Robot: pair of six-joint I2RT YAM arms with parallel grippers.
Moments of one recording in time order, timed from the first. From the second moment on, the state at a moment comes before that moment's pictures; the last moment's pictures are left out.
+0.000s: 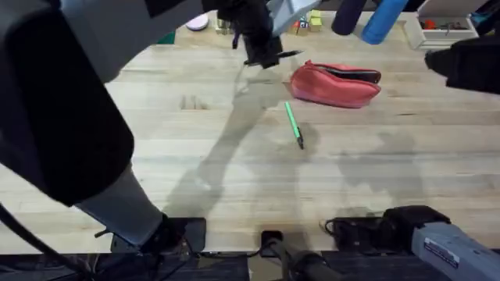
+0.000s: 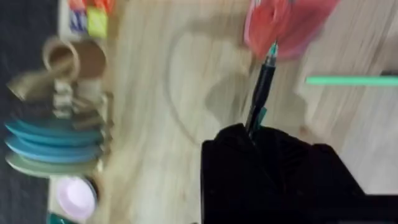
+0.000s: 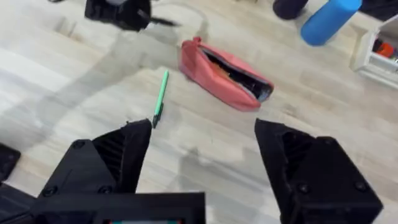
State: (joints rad) left arm -0.50 1.87 1.63 -0.84 0.17 0.84; right arm 0.07 0.99 1.68 -1.45 -0.18 -0.26
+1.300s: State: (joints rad) left arm -0.67 1.96 1.64 -0.36 0.65 0.85; right arm 0.07 1.00 1.68 -1.45 -0.18 -0.26
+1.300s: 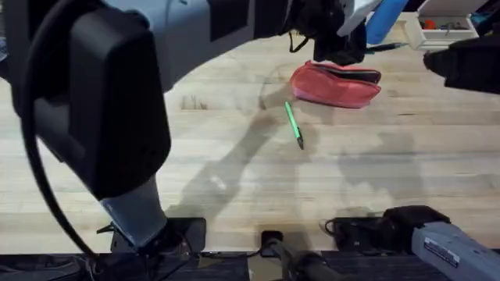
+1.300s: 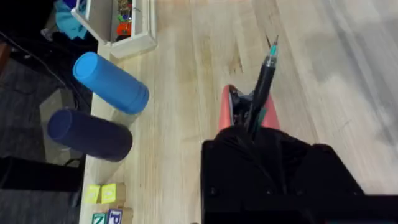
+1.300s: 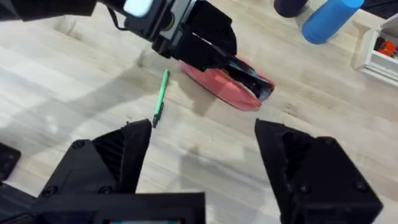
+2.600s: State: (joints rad) left arm -0.69 2.12 1.64 -0.40 0.52 0.83; right arm 0.07 1.00 1.68 -1.45 -0.18 -0.26
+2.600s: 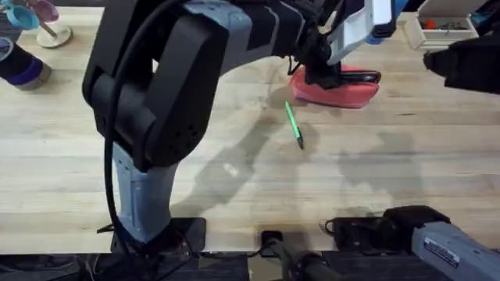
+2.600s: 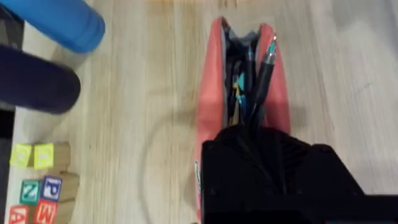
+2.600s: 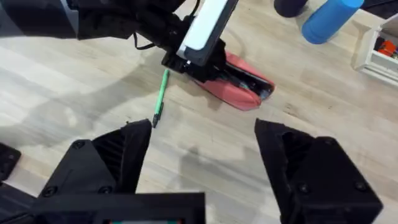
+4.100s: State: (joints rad) left arm -0.67 2.11 1.65 -0.46 0.40 0.83; right arm 0.07 1.00 1.68 -1.45 -0.18 -0.26
